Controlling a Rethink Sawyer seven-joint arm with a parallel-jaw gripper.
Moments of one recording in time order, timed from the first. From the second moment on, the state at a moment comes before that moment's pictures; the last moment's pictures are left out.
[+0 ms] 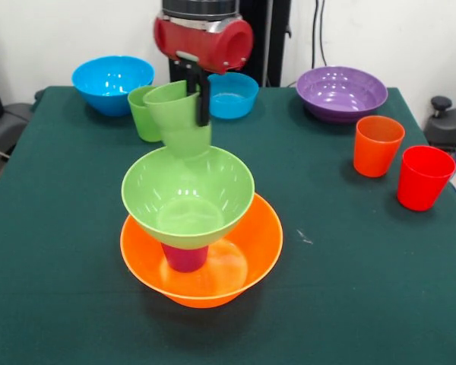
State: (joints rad) arm -0.38 -0.77 0.08 1.63 -0.03 0.51 2.24
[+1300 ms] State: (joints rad) arm -0.33 -0.84 0.06 1.55 -0.11 0.72 2.24
